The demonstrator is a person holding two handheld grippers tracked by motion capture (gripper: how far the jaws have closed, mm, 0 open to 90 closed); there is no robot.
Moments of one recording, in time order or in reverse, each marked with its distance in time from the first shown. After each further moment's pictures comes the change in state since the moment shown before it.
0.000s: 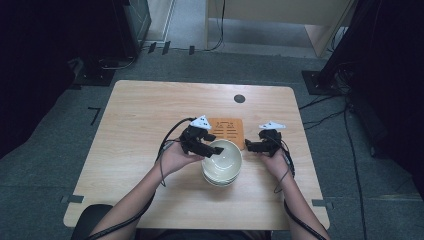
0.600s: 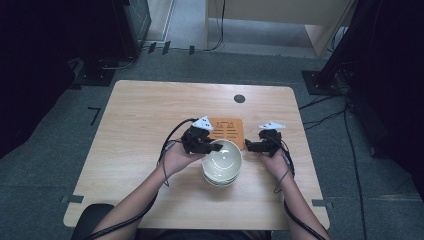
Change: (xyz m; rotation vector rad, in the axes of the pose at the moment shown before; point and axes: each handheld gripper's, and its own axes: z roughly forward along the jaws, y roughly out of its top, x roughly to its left) left arm -0.004 0.001 0.004 0.010 0.017 0.028; right arm 0.000 0.000 0.000 0.000 0.000 -0.001
